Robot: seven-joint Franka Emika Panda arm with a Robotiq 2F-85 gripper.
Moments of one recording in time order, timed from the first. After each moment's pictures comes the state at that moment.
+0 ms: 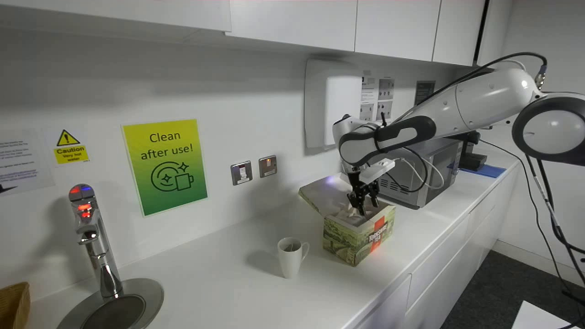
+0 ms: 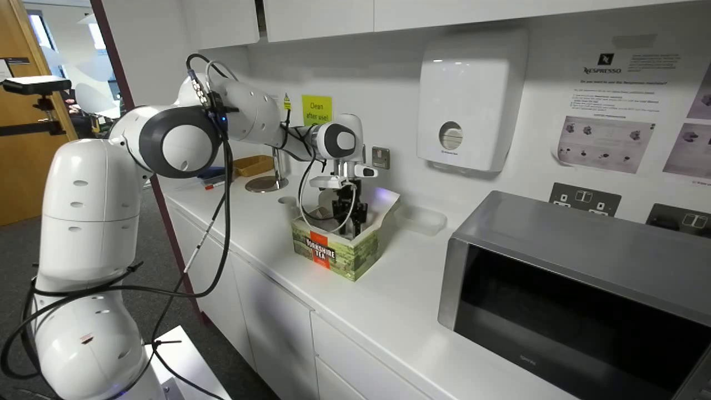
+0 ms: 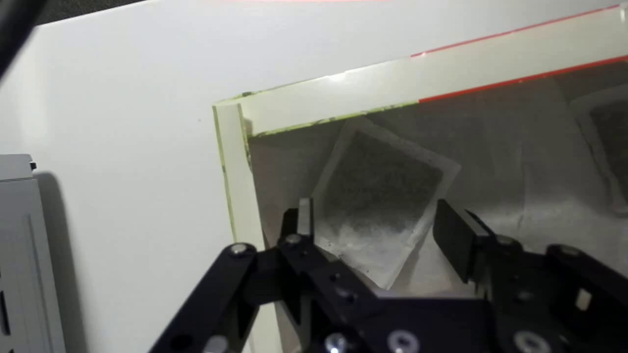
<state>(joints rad) 0.05 0.36 -0.02 -1.63 -0.21 1.73 0.19</state>
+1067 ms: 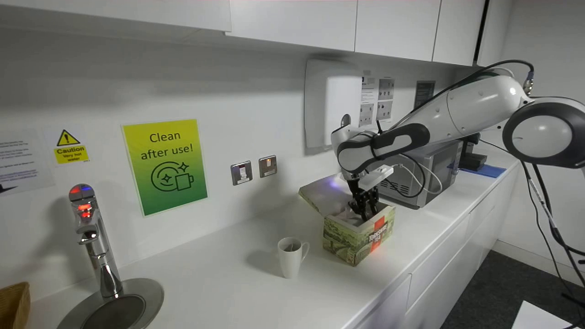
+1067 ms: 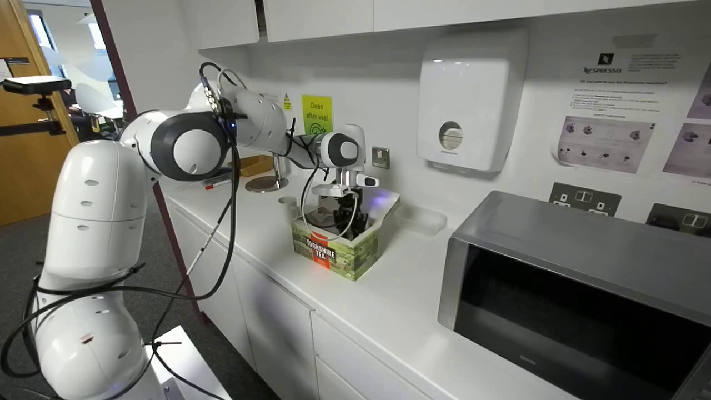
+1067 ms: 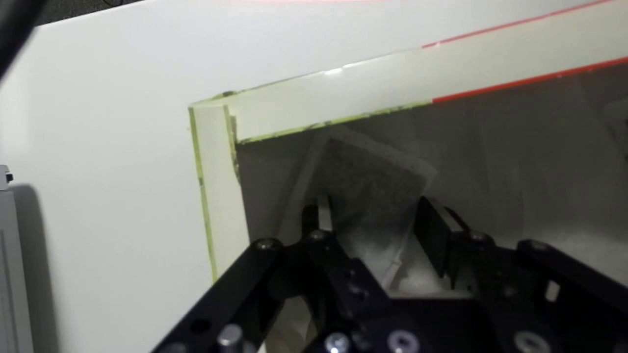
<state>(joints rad) 0.05 0.41 -0.02 -1.63 -0.21 1.73 0.19</state>
